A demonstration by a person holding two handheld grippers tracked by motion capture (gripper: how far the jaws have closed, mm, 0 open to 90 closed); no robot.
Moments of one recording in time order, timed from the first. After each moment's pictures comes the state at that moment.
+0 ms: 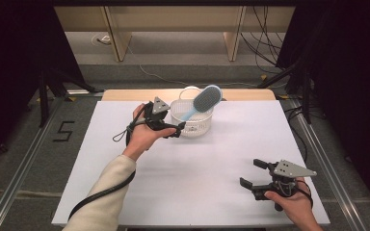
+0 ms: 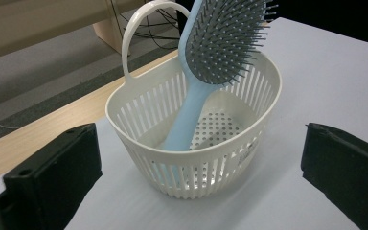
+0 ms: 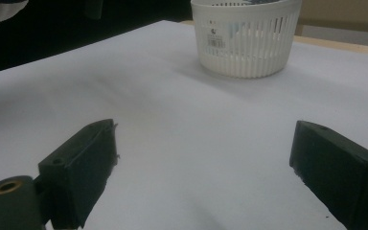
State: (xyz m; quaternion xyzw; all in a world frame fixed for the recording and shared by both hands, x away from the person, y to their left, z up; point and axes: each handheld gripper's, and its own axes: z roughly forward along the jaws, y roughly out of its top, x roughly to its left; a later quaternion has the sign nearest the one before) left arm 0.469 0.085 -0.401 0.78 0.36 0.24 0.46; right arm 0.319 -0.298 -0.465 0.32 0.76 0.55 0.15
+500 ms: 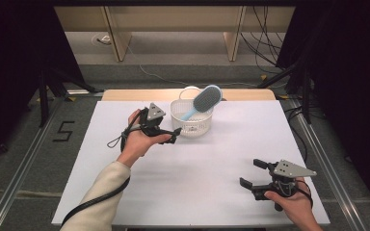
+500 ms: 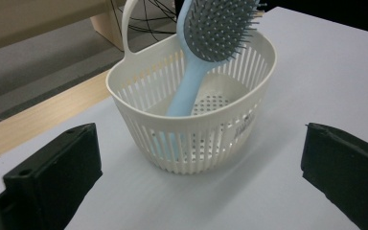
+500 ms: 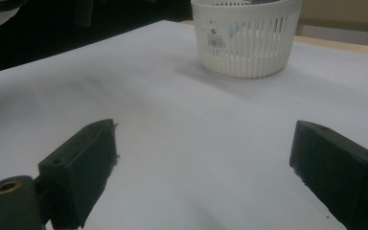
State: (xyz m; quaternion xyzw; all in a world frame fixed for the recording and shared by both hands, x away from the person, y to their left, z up) left arm 0.454 0.099 -0.411 0.78 0.36 0.23 0.45; right arm 0.319 -0.298 -0.465 0.32 0.76 0.55 0.15
